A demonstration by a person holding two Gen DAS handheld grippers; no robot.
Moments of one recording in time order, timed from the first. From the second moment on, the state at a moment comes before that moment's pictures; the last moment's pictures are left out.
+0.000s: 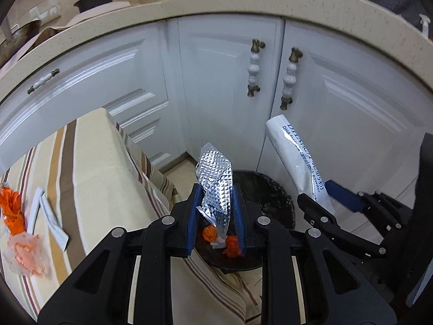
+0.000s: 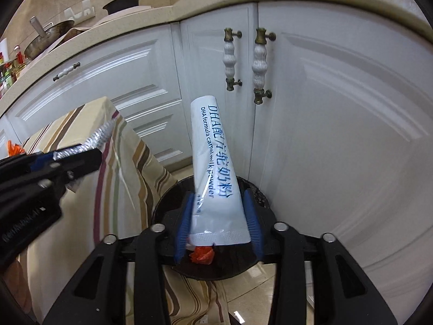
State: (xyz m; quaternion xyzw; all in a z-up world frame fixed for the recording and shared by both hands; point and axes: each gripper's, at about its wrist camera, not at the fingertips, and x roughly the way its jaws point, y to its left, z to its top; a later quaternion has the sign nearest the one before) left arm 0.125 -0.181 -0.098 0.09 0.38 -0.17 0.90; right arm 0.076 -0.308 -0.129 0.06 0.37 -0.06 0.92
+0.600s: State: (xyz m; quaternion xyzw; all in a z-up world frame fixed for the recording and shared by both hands) left arm 0.127 -0.125 -0.082 0.05 0.38 -0.13 0.92; right arm 0.080 -0.293 -0.110 0.06 0.36 -0.05 0.93
